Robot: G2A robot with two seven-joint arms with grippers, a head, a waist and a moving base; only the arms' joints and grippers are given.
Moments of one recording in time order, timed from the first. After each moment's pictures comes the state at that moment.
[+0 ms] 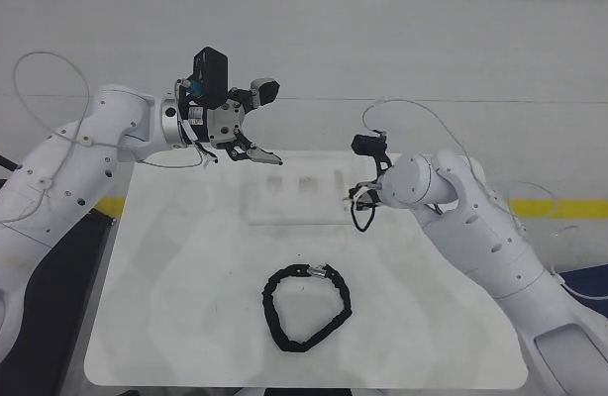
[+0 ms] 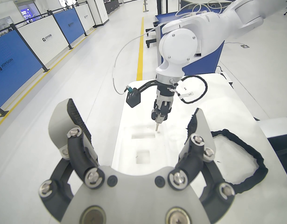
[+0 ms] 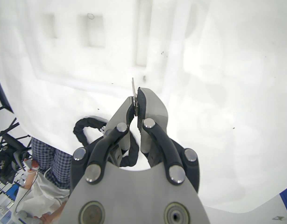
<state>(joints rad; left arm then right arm) 0.04 -0.85 -0.31 -1.14 0.88 -1.01 0.46 -0.47 -1.19 0.78 -1.36 -0.44 0.49 1.17</state>
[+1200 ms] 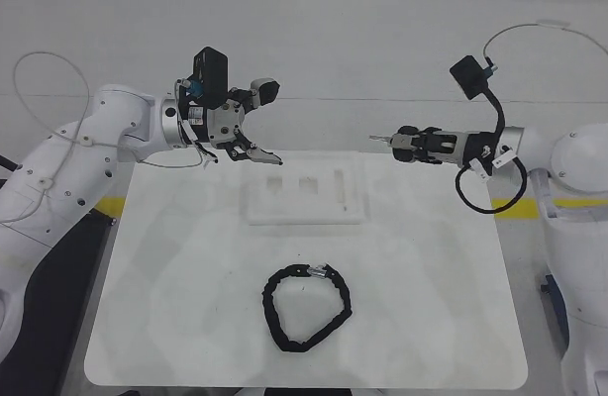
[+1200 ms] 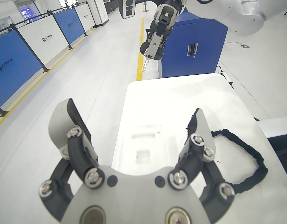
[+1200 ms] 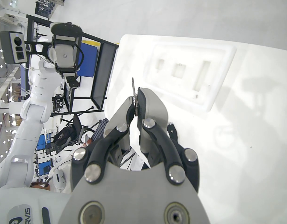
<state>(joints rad) 0.04 -0.85 -0.31 -1.14 0.88 -1.01 0.46 -0.65 -1.06 1.34 -1.68 -0.07 0.27 1.20</state>
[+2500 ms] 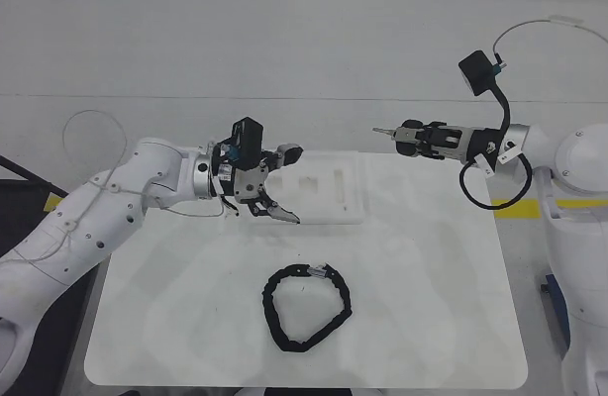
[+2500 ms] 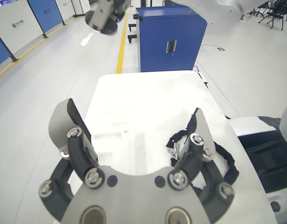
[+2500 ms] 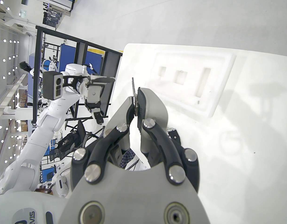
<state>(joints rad) 0.28 -0.80 -0.38 -1.38 0.80 -0.98 0.25 -0.65 -1.06 1.35 -1.68 -0.07 0.28 1.18</state>
